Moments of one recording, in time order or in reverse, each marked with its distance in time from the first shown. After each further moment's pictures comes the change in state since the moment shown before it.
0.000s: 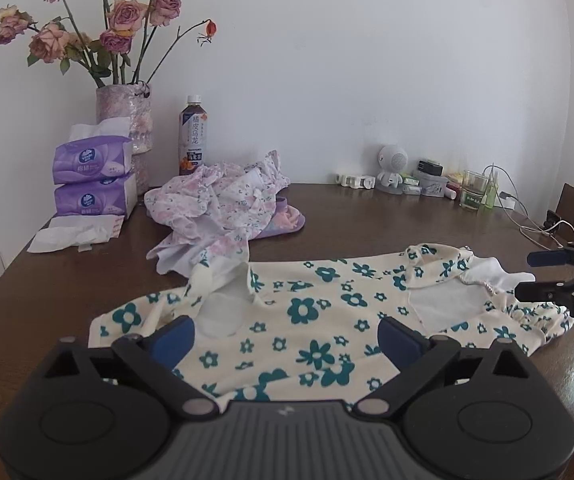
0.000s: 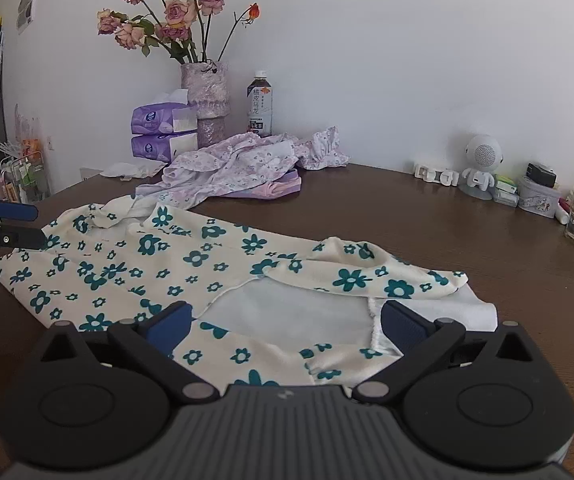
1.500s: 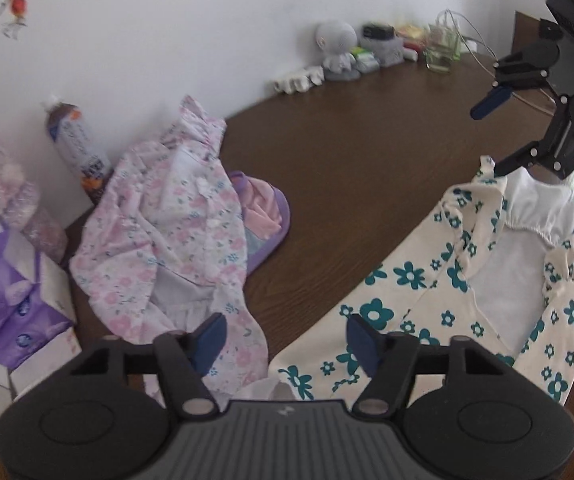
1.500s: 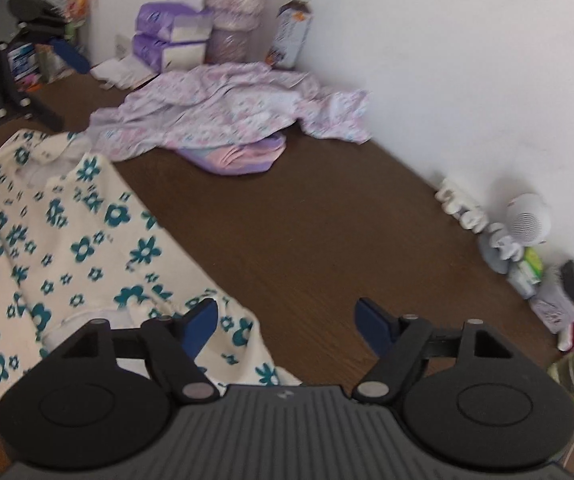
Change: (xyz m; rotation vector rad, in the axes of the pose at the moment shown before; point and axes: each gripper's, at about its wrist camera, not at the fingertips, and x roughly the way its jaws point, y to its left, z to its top) left arm 0.178 -0.001 0.147 0.458 0.452 -0.142; right arm 0.135 -0.086 0.141 -0.403 0.381 0.147
